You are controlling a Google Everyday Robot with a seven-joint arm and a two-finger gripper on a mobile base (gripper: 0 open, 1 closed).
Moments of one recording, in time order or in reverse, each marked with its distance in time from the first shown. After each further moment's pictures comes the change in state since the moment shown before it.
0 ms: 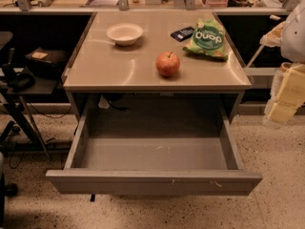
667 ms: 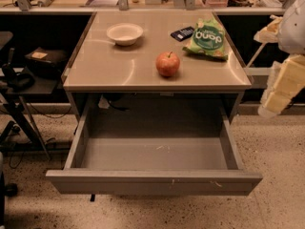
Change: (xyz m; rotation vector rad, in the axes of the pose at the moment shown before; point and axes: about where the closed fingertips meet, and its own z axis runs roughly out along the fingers) arm -0.006 -0.017 0.007 -0.034 -0.092 -0.008
